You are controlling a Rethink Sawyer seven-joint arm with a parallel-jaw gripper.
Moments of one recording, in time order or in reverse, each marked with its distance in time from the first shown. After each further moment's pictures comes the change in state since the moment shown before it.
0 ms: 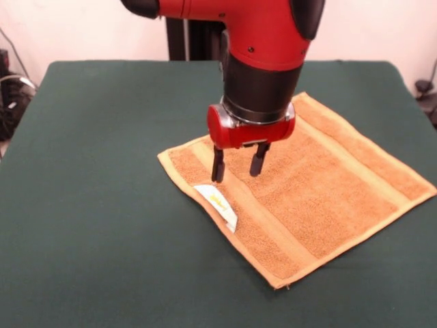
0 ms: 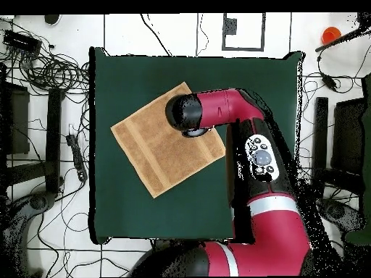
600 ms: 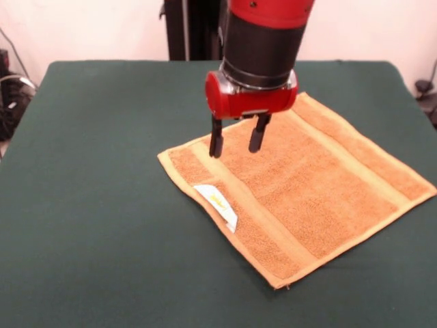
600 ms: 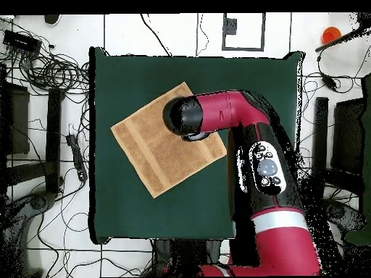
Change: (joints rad) arm -0.005 -0.098 0.000 0.080 0.004 0.000 0.000
